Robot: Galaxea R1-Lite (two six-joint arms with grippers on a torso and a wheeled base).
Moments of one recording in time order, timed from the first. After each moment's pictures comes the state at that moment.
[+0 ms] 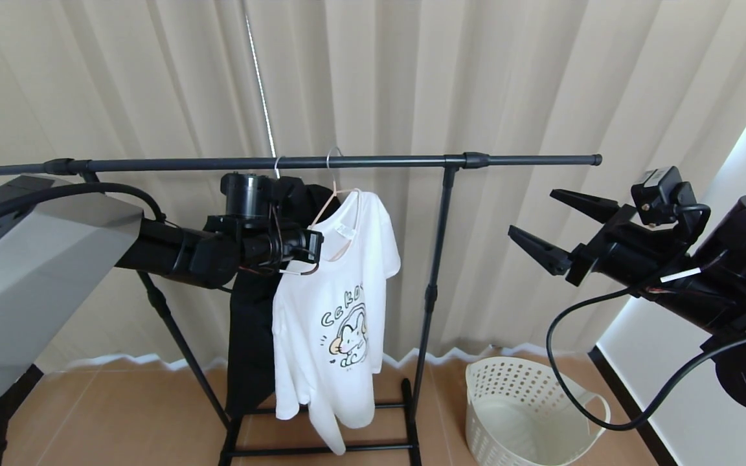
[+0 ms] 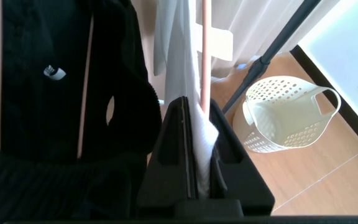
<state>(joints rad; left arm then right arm) -0.31 2.21 -1.47 -0.33 -0.14 0.03 0.16 1.81 -0.62 -1.33 0.52 -0.13</state>
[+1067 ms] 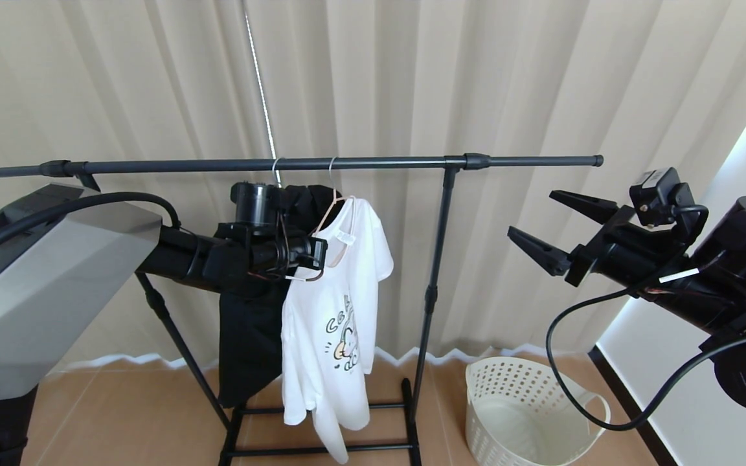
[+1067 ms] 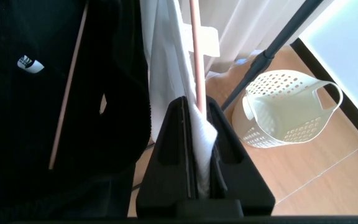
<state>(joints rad) -0.31 2.26 -1.49 -0.33 -0.14 0.03 0.16 1.81 -0.62 -1.33 0.52 -0.13</state>
